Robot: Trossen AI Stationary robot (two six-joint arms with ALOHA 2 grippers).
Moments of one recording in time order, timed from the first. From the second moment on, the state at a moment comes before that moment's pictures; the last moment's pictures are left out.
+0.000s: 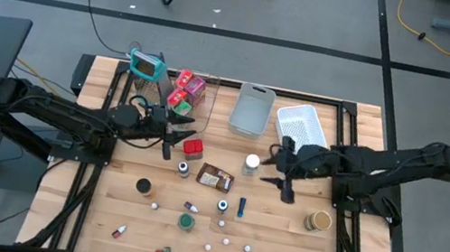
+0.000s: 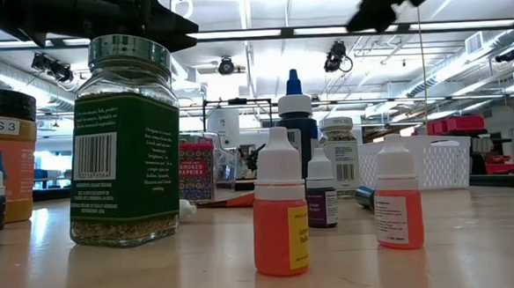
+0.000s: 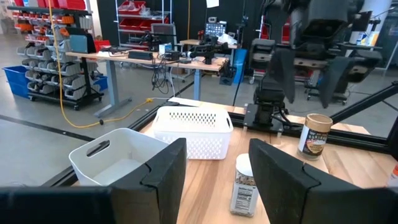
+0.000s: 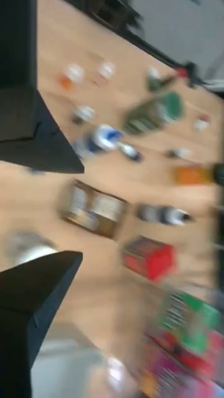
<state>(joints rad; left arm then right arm) -0.01 0.97 0.42 0.55 -0.33 -0.07 0.18 1.09 0.90 -0.44 0.08 0.04</state>
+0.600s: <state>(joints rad) -0.01 0.97 0.42 0.53 -0.34 -0.07 0.51 1.12 0.96 -1.03 -0.09 0.72</state>
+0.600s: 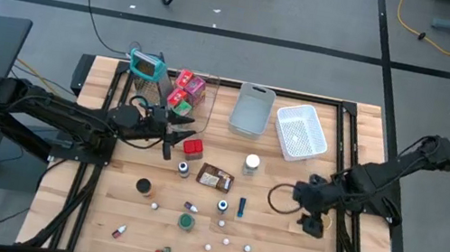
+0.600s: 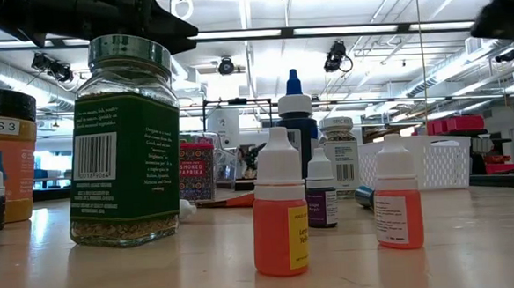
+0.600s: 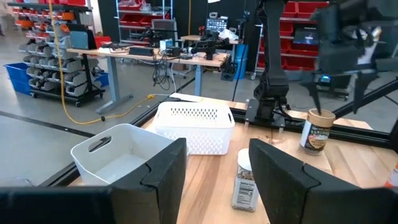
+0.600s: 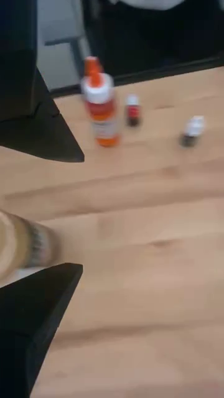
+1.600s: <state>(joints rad) -0.01 0.97 0.41 0.72 -0.35 0.18 0.70 1.37 0.96 -1.23 -0.18 0.92</state>
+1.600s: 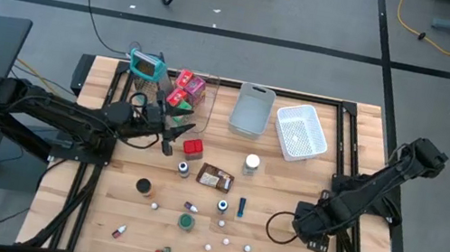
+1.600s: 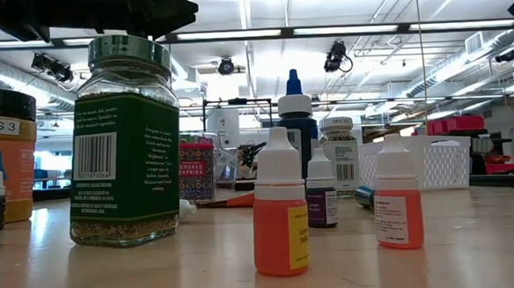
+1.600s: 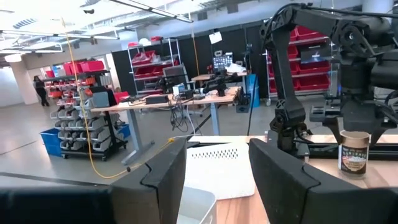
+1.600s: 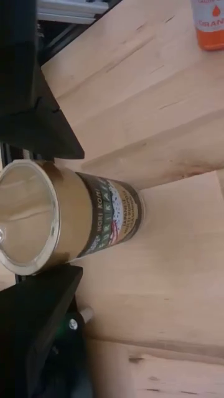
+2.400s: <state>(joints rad) -0.01 0.97 0.41 0.72 -0.35 0.16 0.77 1.36 0.91 -1.24 -0.26 1.00</state>
